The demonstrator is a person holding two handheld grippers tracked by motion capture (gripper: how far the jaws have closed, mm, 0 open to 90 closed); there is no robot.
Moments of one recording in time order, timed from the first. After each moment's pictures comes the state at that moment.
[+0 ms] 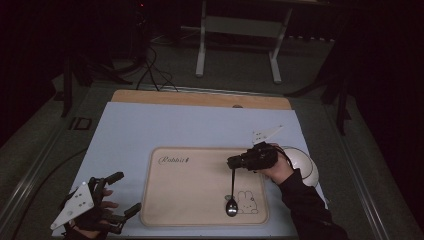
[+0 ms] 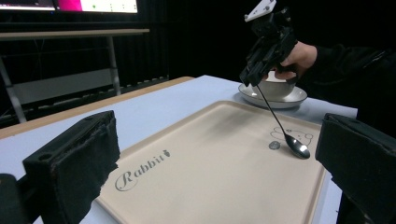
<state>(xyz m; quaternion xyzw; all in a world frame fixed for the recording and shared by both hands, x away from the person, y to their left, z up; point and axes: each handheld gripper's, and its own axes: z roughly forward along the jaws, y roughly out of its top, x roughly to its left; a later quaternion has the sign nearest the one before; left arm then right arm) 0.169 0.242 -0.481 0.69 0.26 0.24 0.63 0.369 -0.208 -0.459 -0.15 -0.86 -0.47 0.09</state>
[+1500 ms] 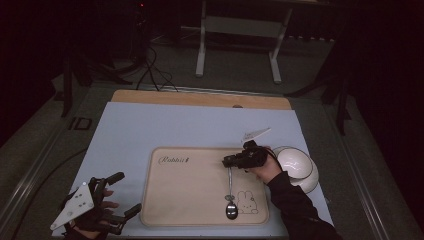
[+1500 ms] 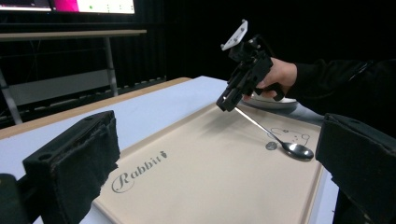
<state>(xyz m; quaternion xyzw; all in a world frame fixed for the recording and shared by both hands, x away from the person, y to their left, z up) 0.169 0.242 -0.481 0.69 0.26 0.23 0.63 0.391 -0.192 -0.501 -0.25 -0.87 -0.42 0.07</state>
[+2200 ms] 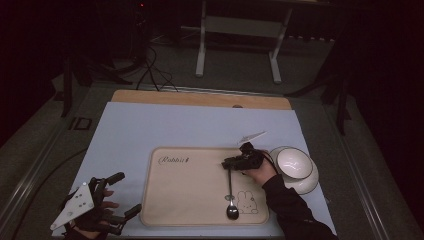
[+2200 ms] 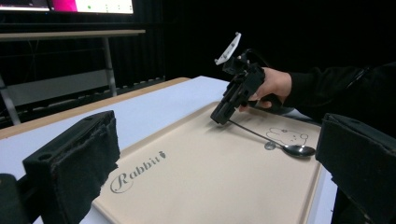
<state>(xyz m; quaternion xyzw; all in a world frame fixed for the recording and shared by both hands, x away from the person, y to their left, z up) 0.169 0.242 -0.481 0.69 0.26 0.23 0.63 0.394 -0.187 -0.524 -0.32 -0.87 -0.38 0.05</state>
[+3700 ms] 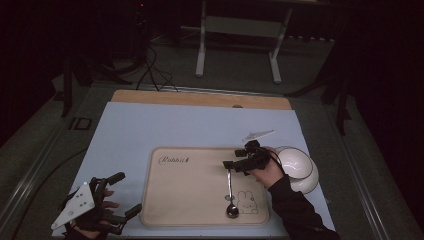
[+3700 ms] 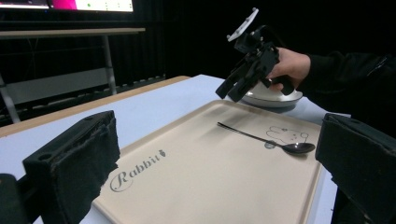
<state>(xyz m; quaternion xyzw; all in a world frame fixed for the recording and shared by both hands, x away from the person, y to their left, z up) 0.169 0.241 -0.481 0.70 0.26 0.23 0.63 0.370 -0.191 -0.483 -0.34 -0.85 -0.40 0.00</state>
